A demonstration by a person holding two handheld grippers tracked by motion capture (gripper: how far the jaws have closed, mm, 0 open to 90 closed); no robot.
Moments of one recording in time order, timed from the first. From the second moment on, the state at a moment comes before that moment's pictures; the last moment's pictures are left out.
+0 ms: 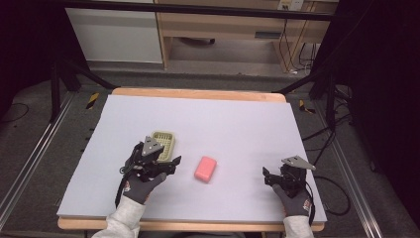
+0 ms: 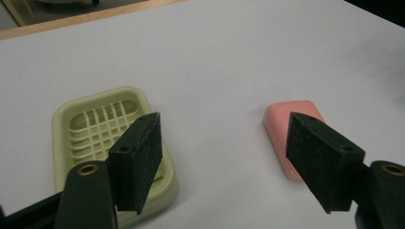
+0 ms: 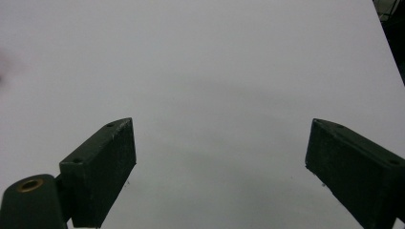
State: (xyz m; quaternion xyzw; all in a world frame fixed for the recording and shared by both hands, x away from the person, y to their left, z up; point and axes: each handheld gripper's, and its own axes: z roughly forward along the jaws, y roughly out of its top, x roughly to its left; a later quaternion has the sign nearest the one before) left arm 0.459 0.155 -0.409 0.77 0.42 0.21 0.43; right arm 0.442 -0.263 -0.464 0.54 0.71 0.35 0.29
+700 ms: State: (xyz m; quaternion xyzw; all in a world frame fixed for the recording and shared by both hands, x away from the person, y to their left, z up) left arm 0.464 0.126 -0.417 0.79 0.40 0.20 0.42; right arm 0.442 -0.262 -0.464 0.54 0.71 0.35 0.29
